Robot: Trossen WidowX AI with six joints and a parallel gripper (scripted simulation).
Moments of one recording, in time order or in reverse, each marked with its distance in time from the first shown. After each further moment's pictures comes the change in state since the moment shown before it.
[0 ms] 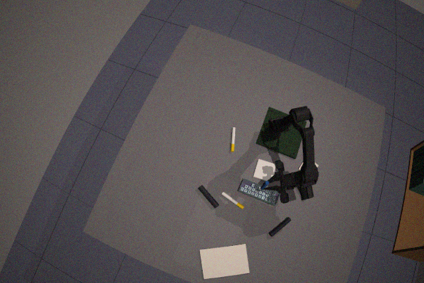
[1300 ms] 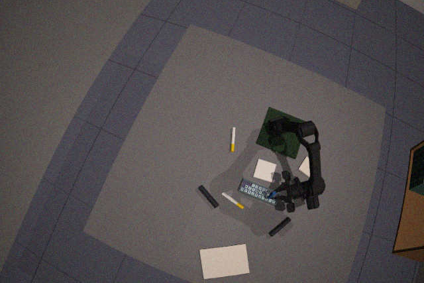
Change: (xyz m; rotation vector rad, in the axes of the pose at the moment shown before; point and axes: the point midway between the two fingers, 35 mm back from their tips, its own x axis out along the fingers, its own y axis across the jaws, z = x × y) arm -0.016 -0.044 0.035 -0.008 0.000 0.004
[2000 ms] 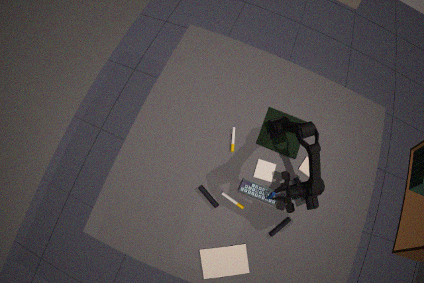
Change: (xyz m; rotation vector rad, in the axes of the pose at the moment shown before) arm 0.004 0.000 0.008 0.001 0.000 0.000
